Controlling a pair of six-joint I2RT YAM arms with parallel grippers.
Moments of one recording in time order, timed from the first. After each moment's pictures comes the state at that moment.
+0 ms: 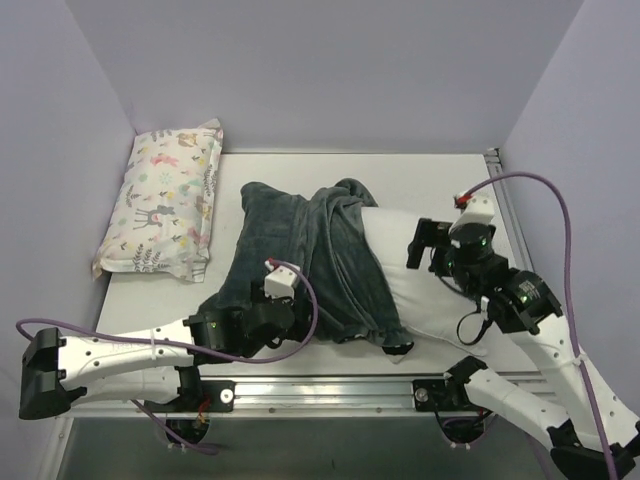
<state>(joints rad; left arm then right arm) -1.28 0.97 0.71 -0.43 -0.58 -0.68 0.52 0.85 1.10 -0.83 0.38 0.41</state>
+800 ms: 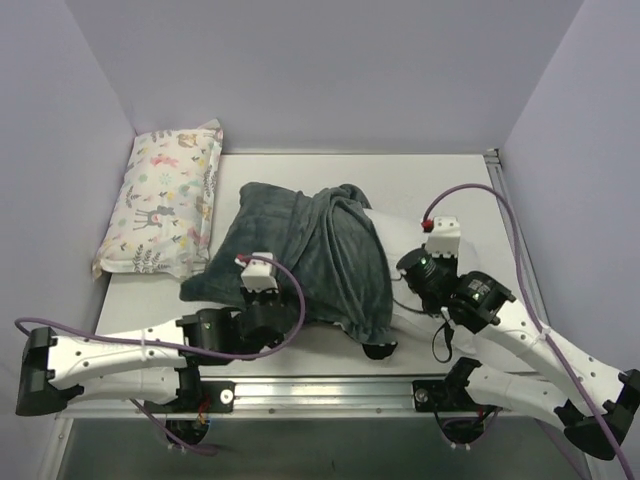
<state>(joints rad) -1.34 1.00 0.71 -0.40 -0.90 -0.92 0.87 0.93 0.90 -0.96 0.86 0.60</state>
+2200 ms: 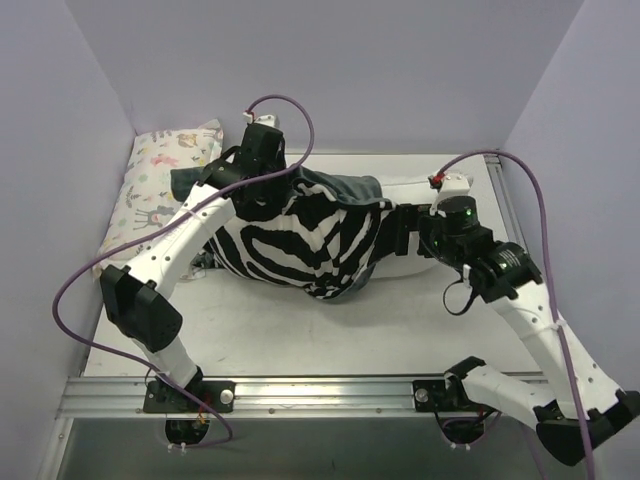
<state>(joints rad) -0.54 1.70 1.76 -0.74 -0.24 -0.54 0.52 0.97 1.18 -0.81 0.26 0.25</state>
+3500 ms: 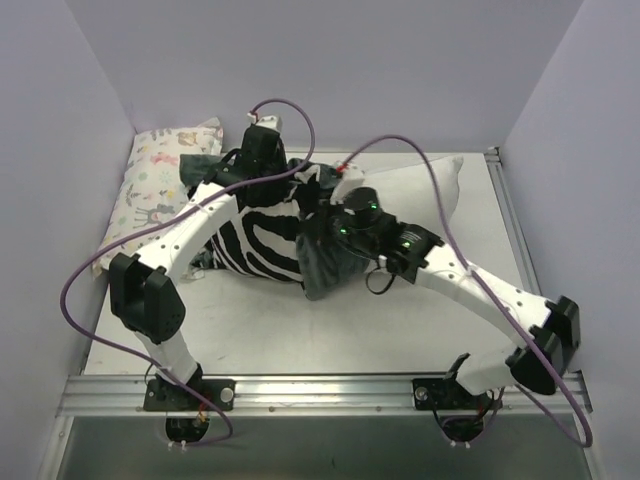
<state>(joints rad) -0.50 1.74 1.67 -0.56 -0.16 -0.46 0.81 1.33 1.18 -0.26 0.07 0.54</state>
